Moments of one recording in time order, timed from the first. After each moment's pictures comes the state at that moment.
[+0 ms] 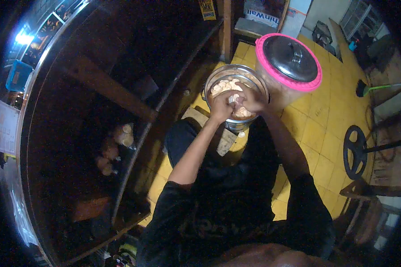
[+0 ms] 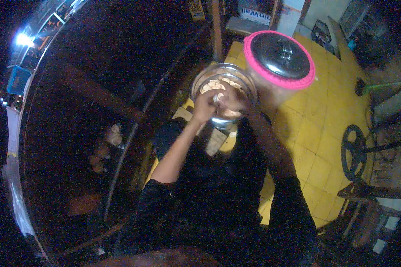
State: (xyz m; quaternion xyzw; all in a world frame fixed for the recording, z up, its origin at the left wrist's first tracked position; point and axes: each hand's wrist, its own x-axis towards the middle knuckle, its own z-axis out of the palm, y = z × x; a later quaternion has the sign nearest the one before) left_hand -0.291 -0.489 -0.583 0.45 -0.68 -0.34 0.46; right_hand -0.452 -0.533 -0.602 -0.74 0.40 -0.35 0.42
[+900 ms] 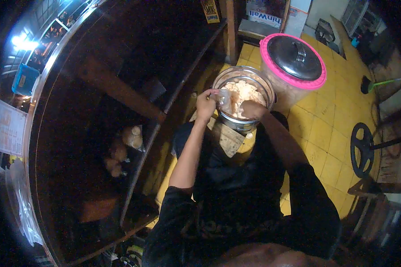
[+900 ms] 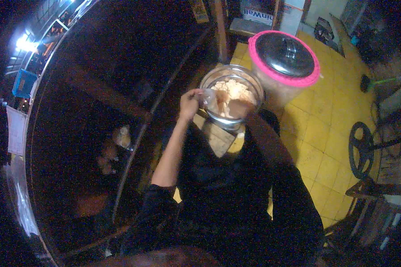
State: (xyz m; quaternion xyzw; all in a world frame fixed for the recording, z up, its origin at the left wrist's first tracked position) left_hand -0.226 -0.495 -0.576 0.55 -0.54 -0.36 0.52; right_hand -0.445 -0.569 -0.704 -0.88 0.43 0.11 0.18
